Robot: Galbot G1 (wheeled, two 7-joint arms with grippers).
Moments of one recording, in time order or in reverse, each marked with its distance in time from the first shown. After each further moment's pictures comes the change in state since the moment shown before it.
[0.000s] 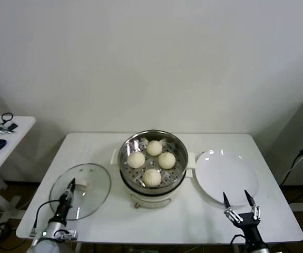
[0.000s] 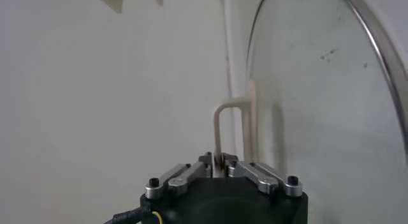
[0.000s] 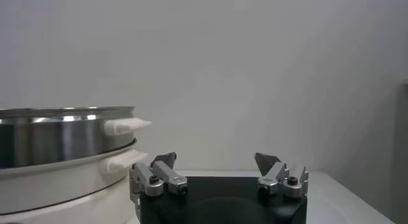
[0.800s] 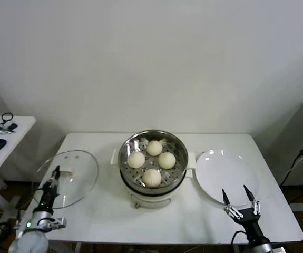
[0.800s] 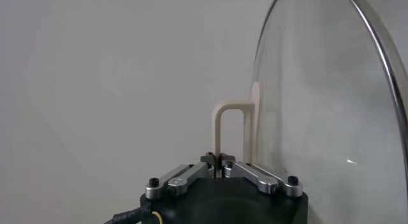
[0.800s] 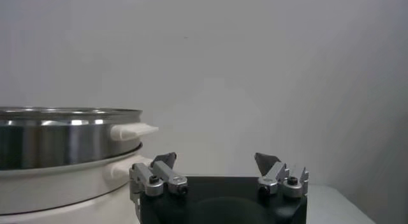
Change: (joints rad) left arm 0.079 0.086 -0.042 -0.269 -0.216 0.117 0.148; right arm 0.010 -0.039 0.005 0.020 -0.021 -0.018 -0.013
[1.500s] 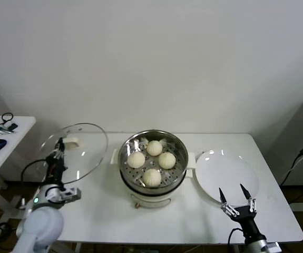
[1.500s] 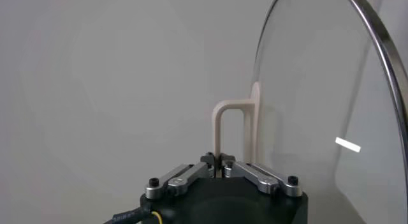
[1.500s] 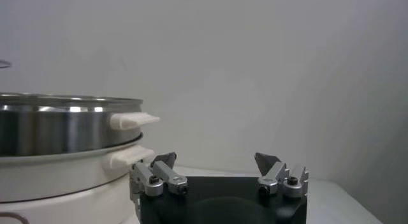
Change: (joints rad) left arm -0.034 0.077 0.170 -0.471 -0.113 0.452 0.329; right arm 0.035 0.002 -0.020 -0.021 -0.042 -0.039 0.021
